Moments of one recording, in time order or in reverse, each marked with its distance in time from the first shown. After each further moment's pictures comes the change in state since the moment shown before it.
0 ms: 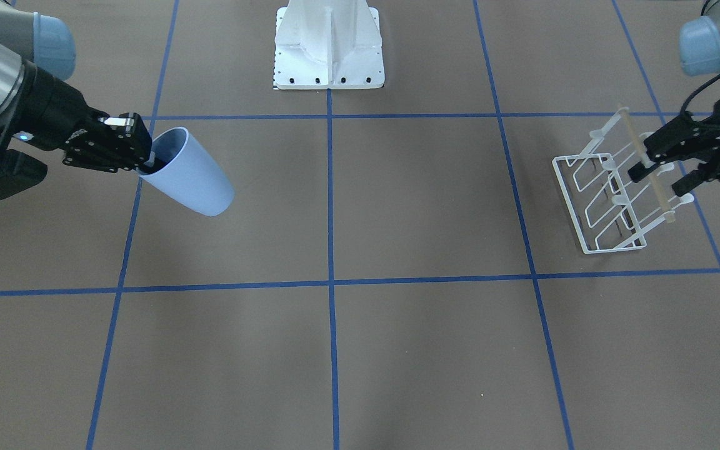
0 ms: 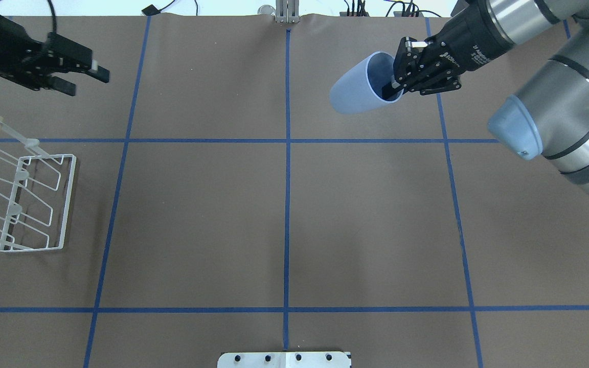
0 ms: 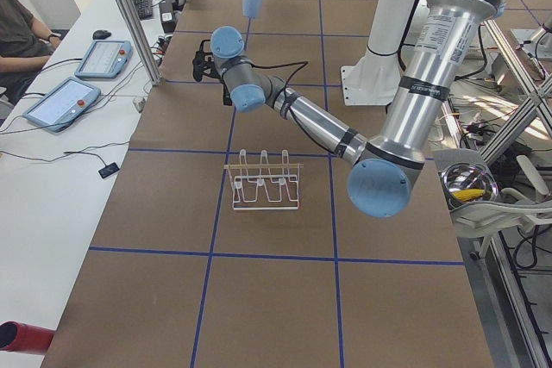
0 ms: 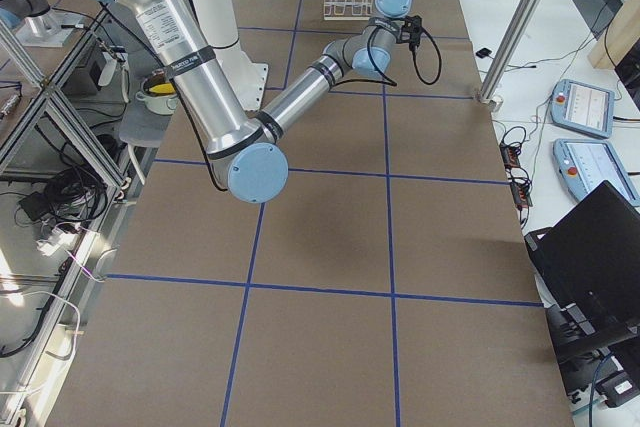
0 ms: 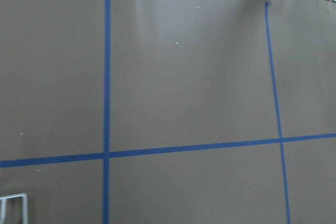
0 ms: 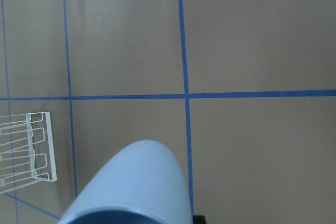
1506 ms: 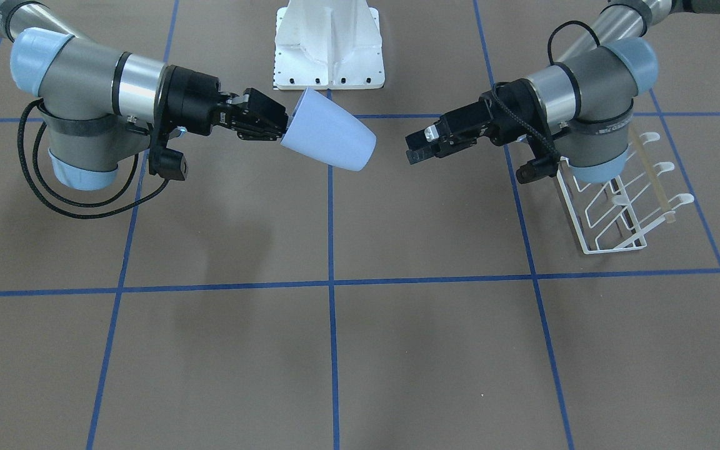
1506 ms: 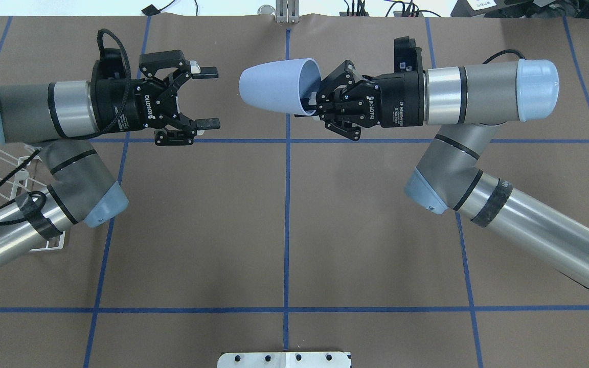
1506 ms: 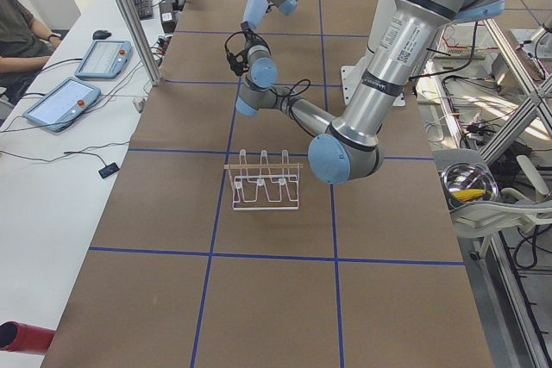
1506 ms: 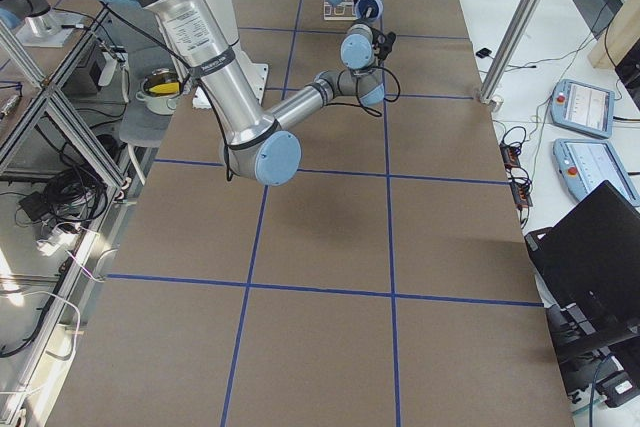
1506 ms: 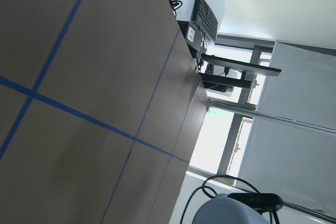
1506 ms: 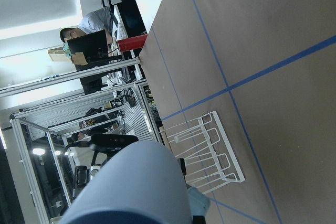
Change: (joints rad) left arm 0.346 -0.149 0.314 -1.210 0.526 -1.236; right arm -0.251 0.075 -0.315 1.176 -0.441 0.957
